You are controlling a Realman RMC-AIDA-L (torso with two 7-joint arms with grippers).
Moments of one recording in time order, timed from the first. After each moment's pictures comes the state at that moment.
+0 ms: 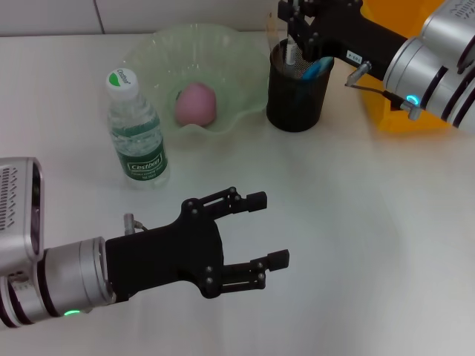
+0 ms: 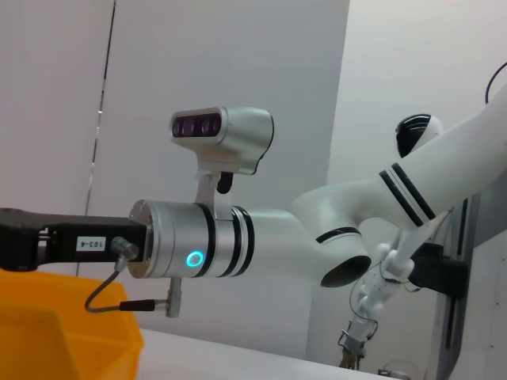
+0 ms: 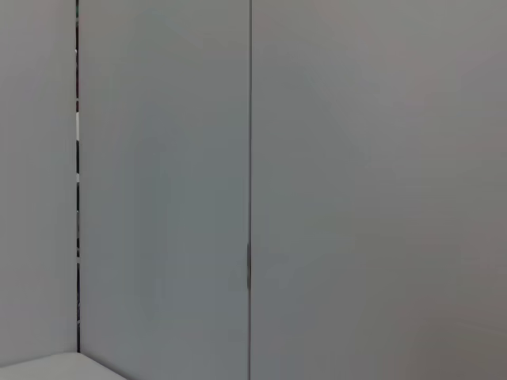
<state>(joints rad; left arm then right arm) -0.29 -2.07 1.58 0.51 1.10 1.54 -0.89 0.78 2.09 -0.87 -0.21 -1.23 -1.08 0.75</state>
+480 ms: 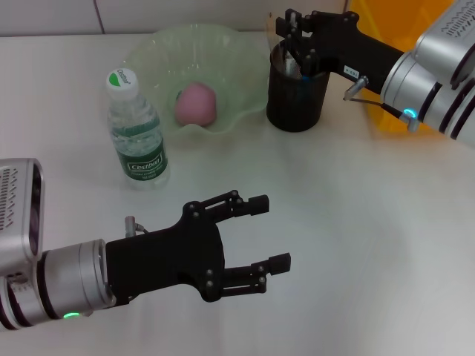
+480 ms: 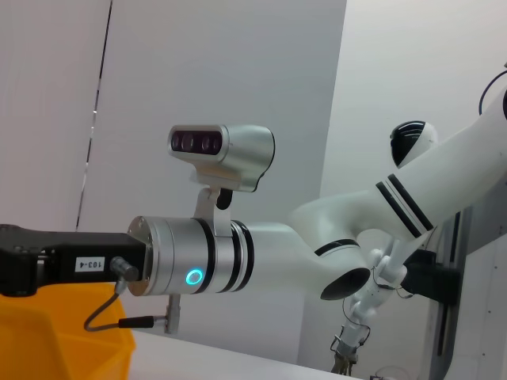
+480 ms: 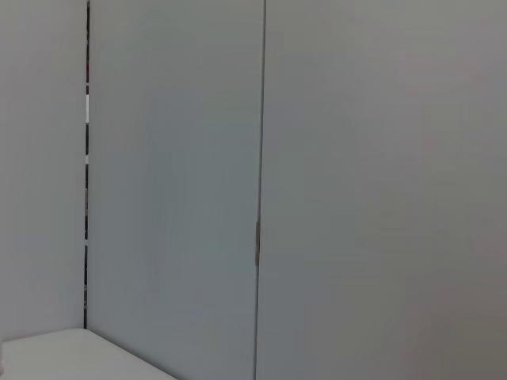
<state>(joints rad) -0.29 -2.07 1.58 0.51 1.10 1.55 -0.91 0.78 2.09 -0.87 -0.17 -1.24 -1.08 0.70</state>
